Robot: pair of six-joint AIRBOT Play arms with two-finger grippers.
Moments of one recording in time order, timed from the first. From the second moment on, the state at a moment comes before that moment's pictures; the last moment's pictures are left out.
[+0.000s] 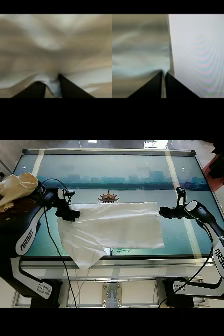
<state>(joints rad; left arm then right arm) -0.13 -1.72 1.37 1.51 -1.24 -1.49 -0.17 -1.41 0.97 -1.15 0.75 1.29</state>
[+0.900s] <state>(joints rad) 0.01 -0.89 0.79 1.45 -1.14 -1.68 -0.29 -1.09 0.85 -1.23 1.21 1.31</state>
